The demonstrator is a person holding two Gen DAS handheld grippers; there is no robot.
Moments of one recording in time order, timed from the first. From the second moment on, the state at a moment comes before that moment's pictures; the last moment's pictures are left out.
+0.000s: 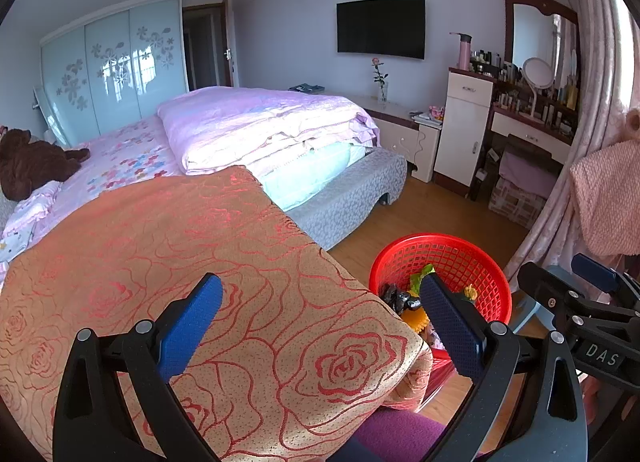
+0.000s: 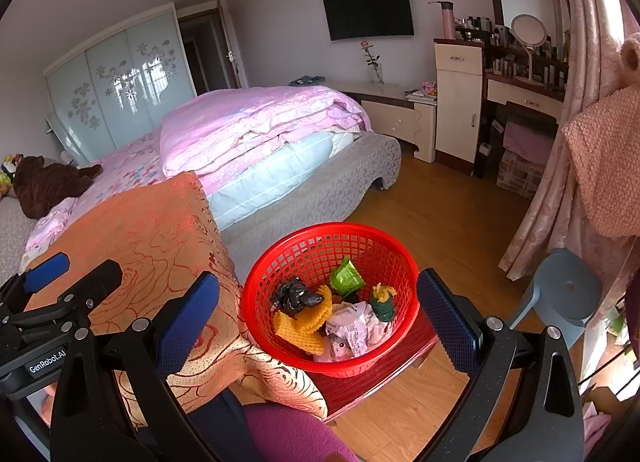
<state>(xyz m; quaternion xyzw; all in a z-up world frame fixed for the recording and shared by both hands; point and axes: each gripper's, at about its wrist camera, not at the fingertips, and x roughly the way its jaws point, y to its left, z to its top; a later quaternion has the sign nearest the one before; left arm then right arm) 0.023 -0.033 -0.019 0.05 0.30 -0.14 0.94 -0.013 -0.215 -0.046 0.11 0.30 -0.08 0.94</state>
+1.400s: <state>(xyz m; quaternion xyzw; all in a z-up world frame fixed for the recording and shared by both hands) 0.025 -0.033 -0.021 0.04 0.31 -0.18 0.93 -0.013 -0.213 -0.054 0.11 0.31 -0.08 0.94</state>
